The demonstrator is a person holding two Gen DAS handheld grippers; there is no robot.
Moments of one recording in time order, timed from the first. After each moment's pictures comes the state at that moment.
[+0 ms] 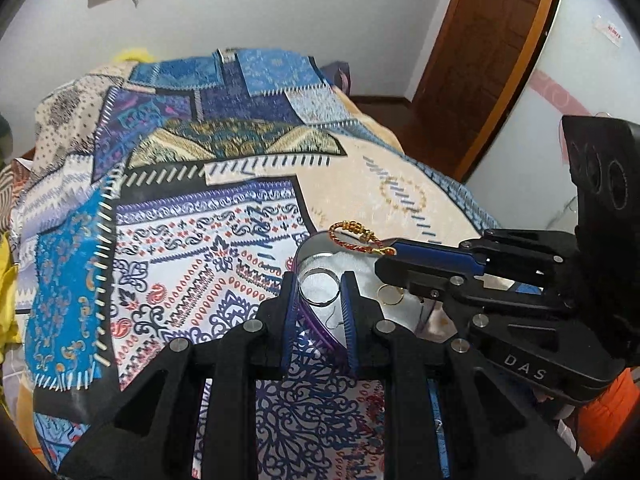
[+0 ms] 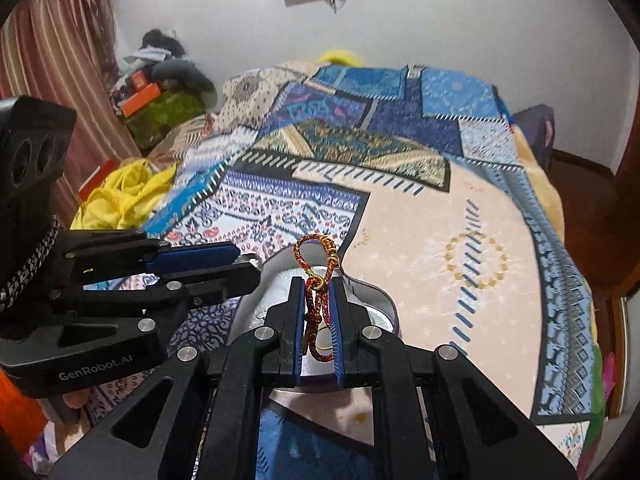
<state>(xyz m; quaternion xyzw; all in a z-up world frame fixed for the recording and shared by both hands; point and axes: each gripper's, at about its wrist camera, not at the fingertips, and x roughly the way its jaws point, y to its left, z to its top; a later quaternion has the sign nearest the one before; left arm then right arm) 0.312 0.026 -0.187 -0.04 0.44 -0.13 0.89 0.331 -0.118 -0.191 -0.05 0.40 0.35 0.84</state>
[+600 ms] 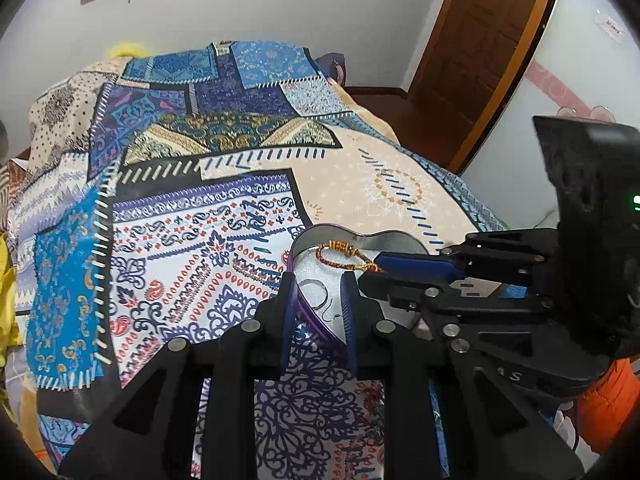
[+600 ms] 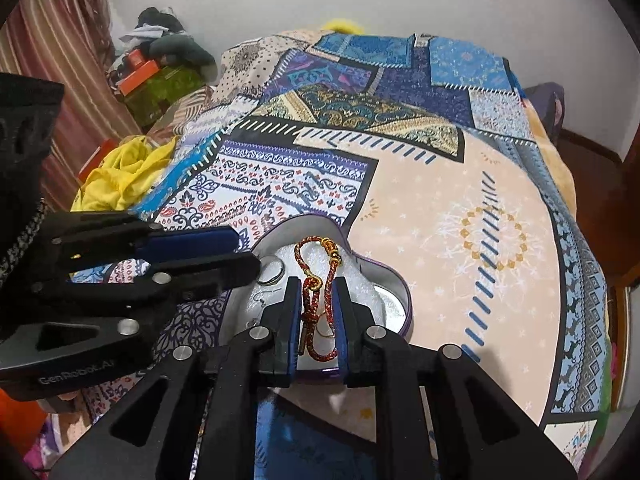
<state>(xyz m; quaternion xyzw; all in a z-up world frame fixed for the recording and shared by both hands) 0.309 0.026 -0.180 -0.04 0.45 -0.14 0.88 0.337 -0.112 -0.197 -0.06 0.45 0.36 0.82</state>
